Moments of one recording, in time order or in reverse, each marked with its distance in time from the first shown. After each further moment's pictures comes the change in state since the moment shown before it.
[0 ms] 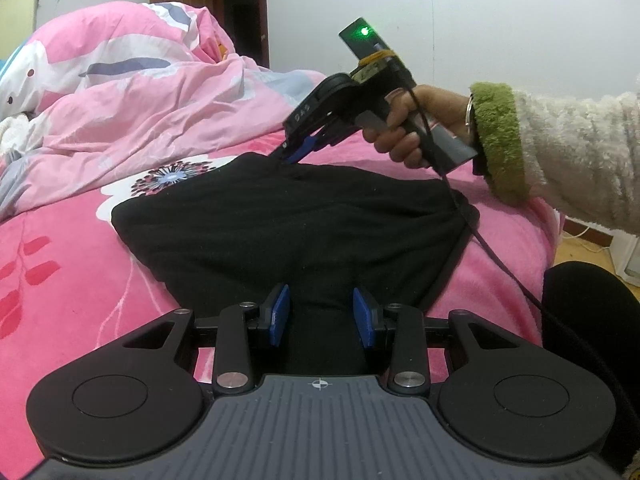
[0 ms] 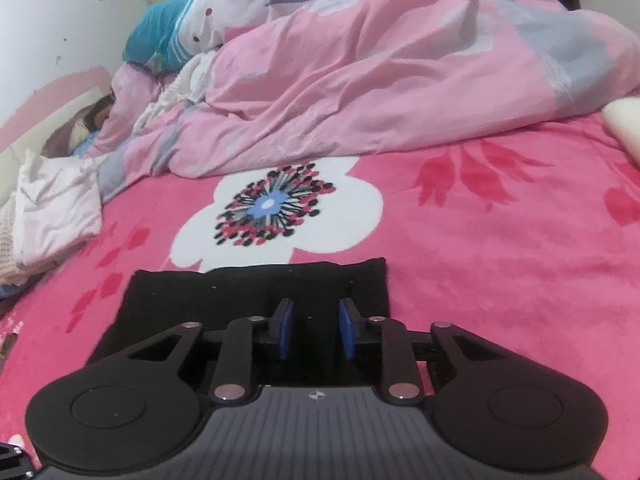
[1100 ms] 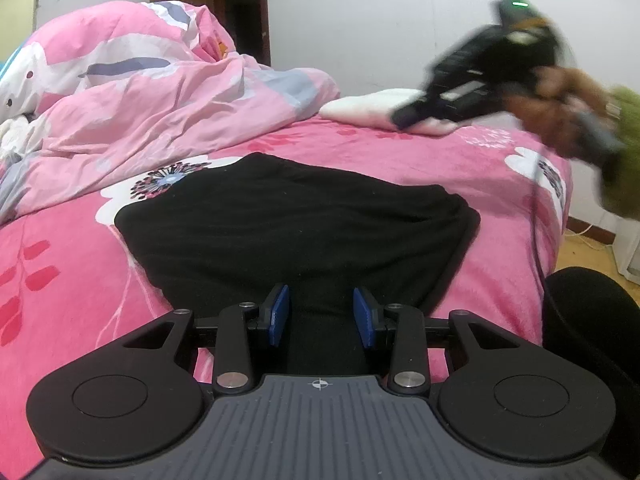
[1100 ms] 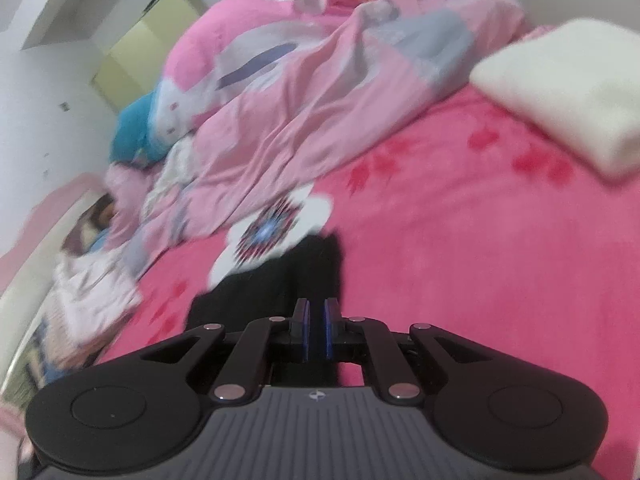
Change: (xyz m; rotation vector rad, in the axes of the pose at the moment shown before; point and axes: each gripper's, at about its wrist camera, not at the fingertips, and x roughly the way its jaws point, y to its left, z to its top) left arm 0.002 -0.002 0.009 0.000 0.016 0.013; right arm -0.159 -0.018 -0.080 0.314 -0.118 0.065
